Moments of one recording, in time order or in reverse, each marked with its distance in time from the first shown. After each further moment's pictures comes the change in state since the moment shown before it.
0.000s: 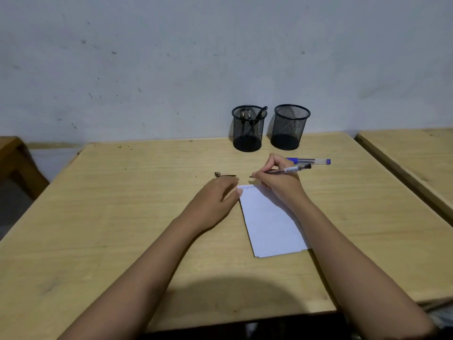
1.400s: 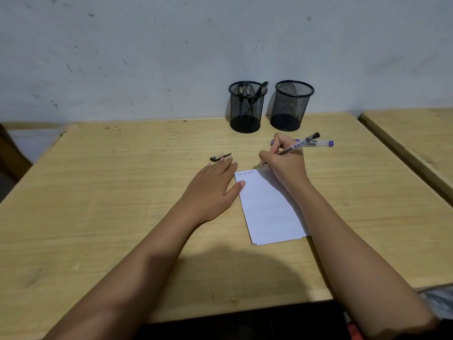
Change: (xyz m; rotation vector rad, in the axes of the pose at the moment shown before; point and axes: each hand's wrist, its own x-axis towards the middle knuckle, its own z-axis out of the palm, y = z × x) left_hand -0.004 0.005 0.007 0.314 -0.129 0.003; right_hand 0.003 -0.001 0.000 -0.084 0.138 -0.087
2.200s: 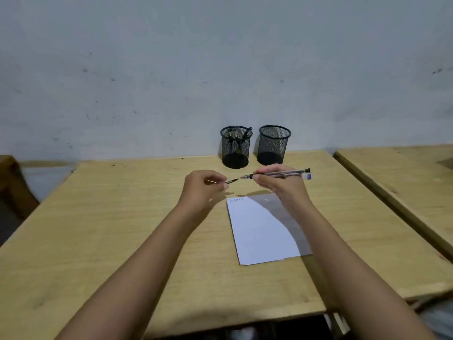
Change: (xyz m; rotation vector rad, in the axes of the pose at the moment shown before) left_hand 0.027 0.013 -0.040 -0.901 0.362 -0.255; right_hand -0.009 -0.033 -0.036 0.328 -0.136 0.118
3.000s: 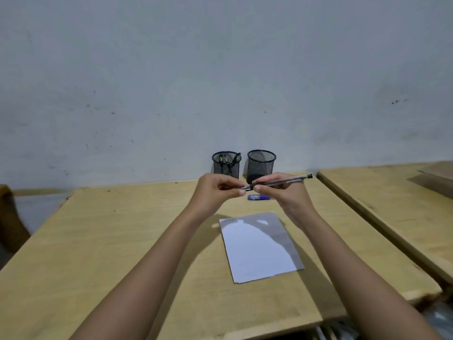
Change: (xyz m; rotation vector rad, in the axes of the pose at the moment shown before) left_hand -0.008 0.060 0.009 -0.080 -0.216 0.269; right_hand -0.013 -0.045 -0.013 -0.073 -0.044 -0.197
